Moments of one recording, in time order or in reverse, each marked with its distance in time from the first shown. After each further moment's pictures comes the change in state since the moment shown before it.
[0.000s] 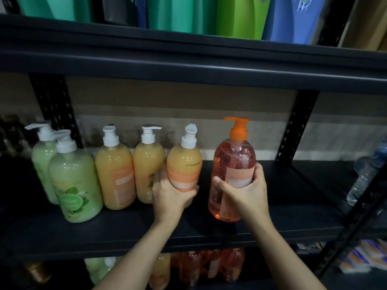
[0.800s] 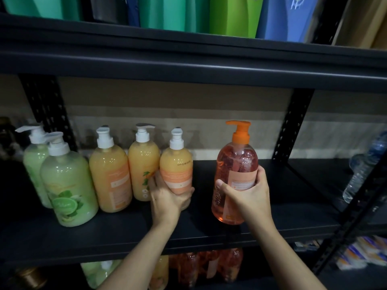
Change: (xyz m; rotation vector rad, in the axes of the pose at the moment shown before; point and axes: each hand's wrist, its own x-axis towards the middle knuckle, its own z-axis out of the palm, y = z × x) left_hand 0.000 -0.021 0.019 0.011 0.011 0.035; right_hand 0.001 0.010 -0.011 -0.007 0.028 0.026
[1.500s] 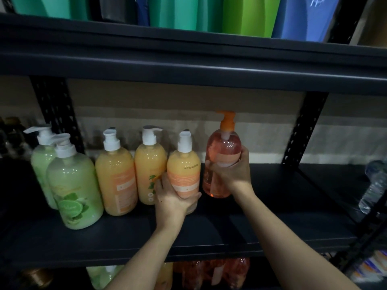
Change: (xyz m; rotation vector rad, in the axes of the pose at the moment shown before) left_hand 0.007 -0.010 0.004 0.015 -0.030 0.064; right_hand 0.076 0.009 0.065 0.068 -0.075 -0.006
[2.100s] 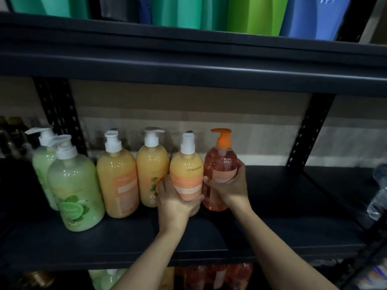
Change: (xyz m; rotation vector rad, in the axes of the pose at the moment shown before) left_hand 0.000 0.001 0.003 -0.015 0.032 0.020; right_hand -0.010 0.042 0.009 0.002 -0.054 0.034
